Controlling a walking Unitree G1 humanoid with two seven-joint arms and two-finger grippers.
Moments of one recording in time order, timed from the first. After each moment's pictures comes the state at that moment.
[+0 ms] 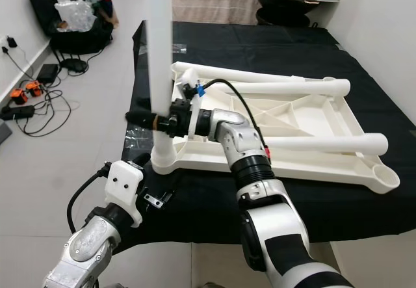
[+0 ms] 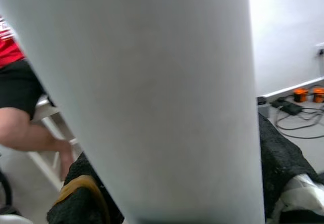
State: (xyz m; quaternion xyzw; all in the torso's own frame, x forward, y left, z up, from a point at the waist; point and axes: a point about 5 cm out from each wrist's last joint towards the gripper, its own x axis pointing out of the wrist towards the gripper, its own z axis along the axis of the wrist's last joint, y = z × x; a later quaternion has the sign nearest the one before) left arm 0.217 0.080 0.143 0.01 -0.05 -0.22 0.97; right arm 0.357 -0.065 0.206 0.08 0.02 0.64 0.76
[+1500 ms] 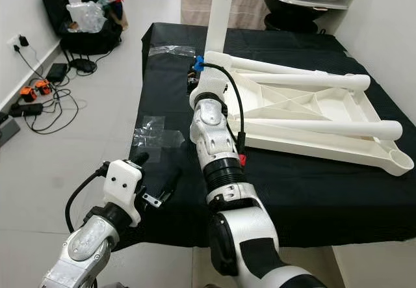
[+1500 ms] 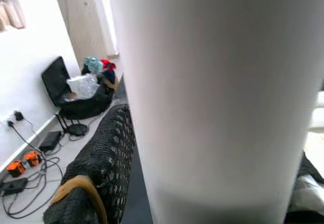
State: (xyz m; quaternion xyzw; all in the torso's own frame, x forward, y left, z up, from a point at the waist) left arm 0.217 0.080 0.143 0.01 -0.05 -0.22 0.97; right arm 0.395 -0.079 0.226 0.07 -0.07 0.01 1.00
